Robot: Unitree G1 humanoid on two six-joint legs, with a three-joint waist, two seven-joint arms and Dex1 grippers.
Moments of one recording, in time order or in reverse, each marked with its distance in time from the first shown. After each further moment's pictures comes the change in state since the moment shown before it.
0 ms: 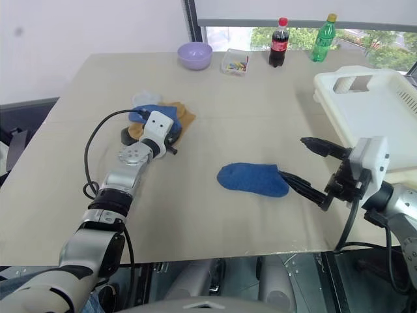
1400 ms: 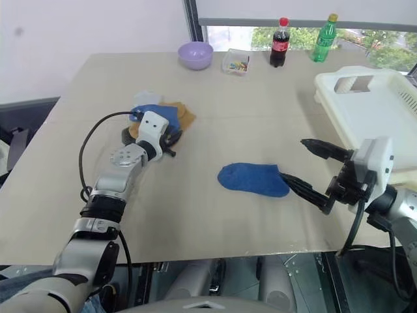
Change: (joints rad) left arm 0.075 0.028 0.030 -0.185 -0.111 0.140 -0.053; right arm 0.009 0.000 -0.028 -0.041 0.049 0.037 -0.007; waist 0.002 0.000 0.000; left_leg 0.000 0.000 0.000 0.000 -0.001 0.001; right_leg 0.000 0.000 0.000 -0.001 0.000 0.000
